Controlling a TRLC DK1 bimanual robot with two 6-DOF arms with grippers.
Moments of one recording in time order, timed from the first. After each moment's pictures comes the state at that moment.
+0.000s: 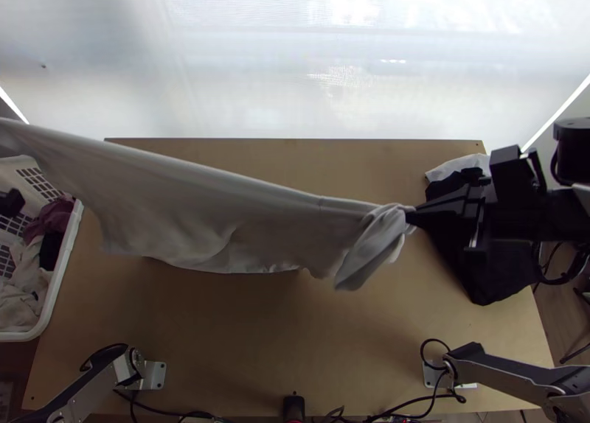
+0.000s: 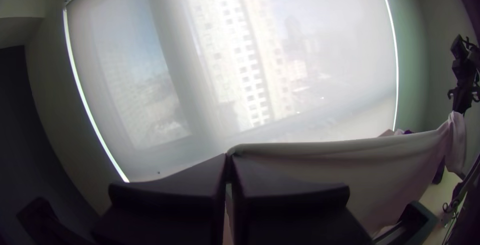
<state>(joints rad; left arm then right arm) 0.33 1.10 2.17 -1.15 0.33 0.34 0.35 1.30 2.07 -1.50 -0.74 -0.14</state>
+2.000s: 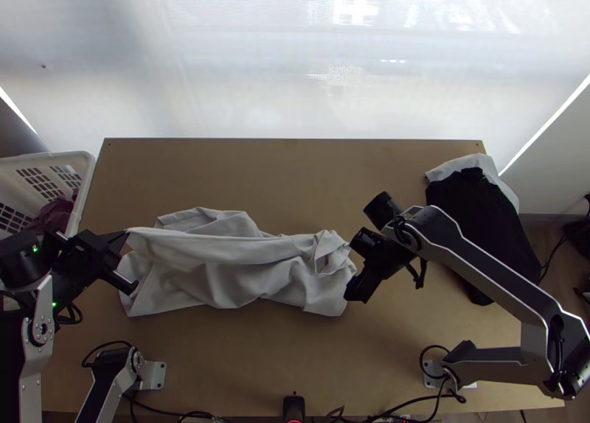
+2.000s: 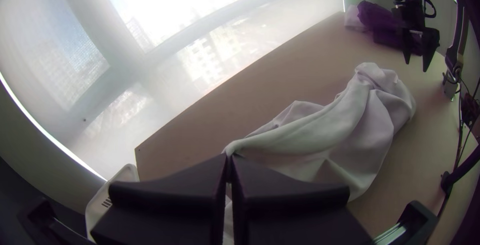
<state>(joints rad) 0.20 0.64 0.96 -0.85 0.34 0.71 0.63 1.45 1.16 -1.14 -0.45 -0.21</state>
